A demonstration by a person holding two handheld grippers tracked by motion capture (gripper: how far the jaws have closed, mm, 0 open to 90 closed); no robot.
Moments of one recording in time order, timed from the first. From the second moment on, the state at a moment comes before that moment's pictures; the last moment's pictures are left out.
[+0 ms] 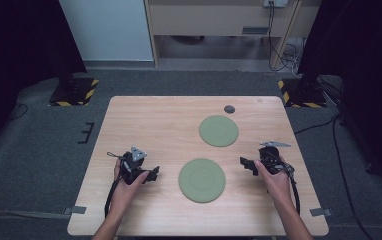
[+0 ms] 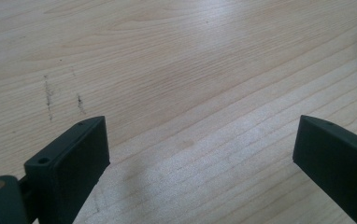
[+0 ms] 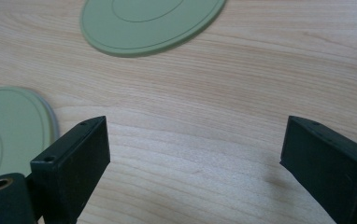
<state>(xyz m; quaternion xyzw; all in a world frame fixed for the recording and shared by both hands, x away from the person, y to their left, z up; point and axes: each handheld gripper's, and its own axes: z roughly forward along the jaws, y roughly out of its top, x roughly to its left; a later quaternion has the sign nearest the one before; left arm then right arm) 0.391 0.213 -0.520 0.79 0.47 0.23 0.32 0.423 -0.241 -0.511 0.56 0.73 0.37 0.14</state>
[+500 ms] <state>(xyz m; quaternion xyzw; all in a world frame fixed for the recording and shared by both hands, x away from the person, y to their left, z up) 0.392 0.212 -0.523 0.79 0.47 0.22 0.31 0.422 -0.238 -0.530 0.58 0.72 0.34 0.17</state>
